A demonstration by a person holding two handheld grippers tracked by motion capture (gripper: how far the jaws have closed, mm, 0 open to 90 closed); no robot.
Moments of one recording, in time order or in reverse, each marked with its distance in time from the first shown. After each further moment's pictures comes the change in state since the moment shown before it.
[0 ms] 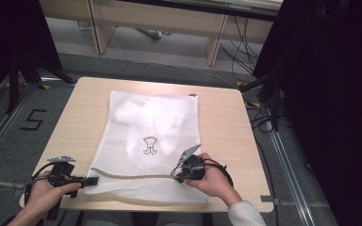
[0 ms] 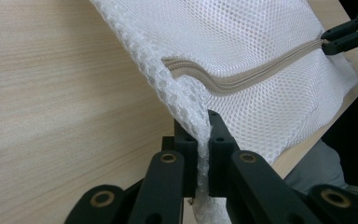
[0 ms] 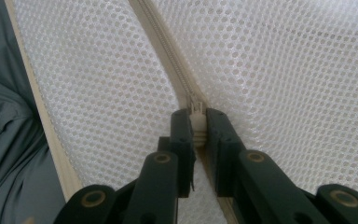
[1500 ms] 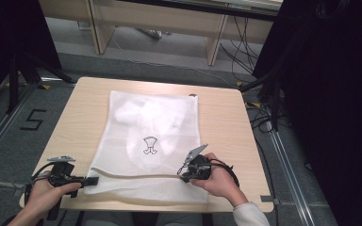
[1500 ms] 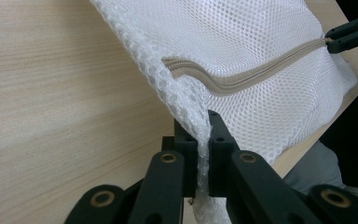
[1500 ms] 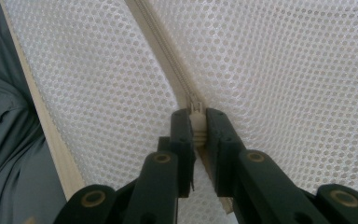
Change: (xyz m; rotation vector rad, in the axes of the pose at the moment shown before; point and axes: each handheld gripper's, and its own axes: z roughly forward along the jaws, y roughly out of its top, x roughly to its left) left arm 0.000 0.000 0.000 -0.006 -0.002 -0.007; right arm -0.008 -0.012 -0.010 0.001 -0.012 0.004
